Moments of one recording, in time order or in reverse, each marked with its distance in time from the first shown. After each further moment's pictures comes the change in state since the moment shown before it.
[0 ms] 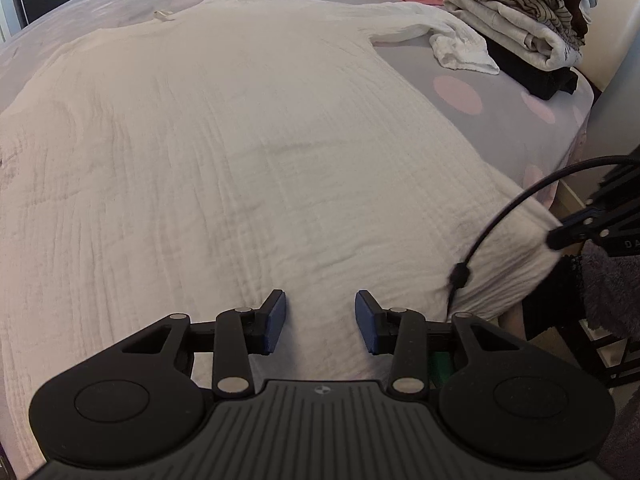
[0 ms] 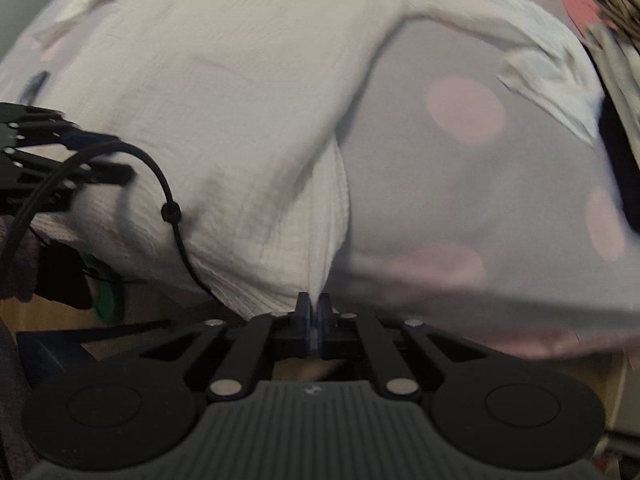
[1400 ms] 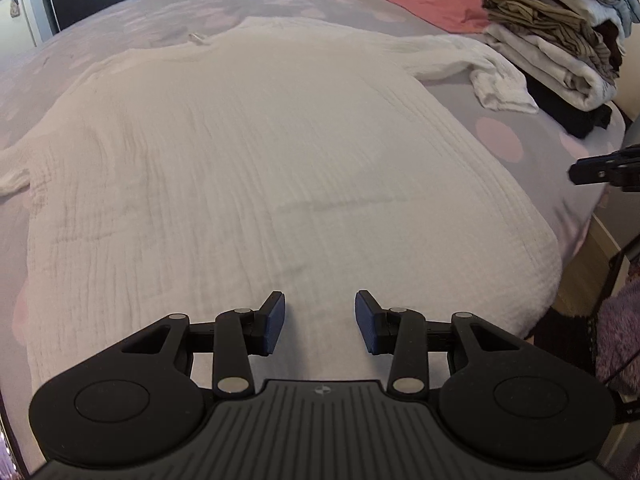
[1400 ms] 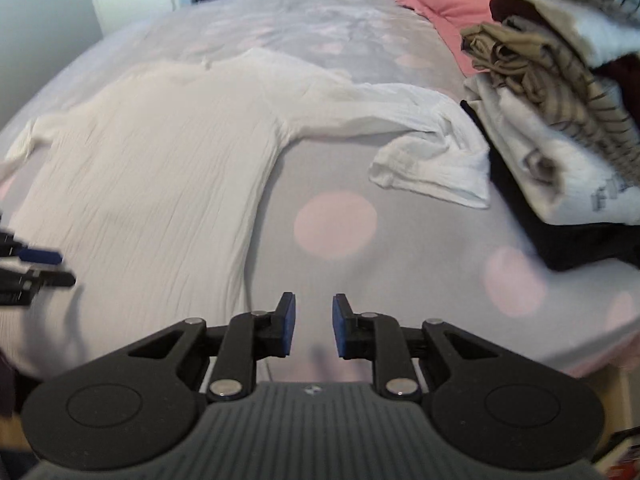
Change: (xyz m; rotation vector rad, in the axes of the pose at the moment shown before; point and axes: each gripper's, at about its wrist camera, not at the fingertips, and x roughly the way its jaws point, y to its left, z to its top) left arm 0.005 0.016 0.037 -0.062 -0.081 0.101; right arm -0.034 -0.061 0.012 0.204 -0.400 -0.056
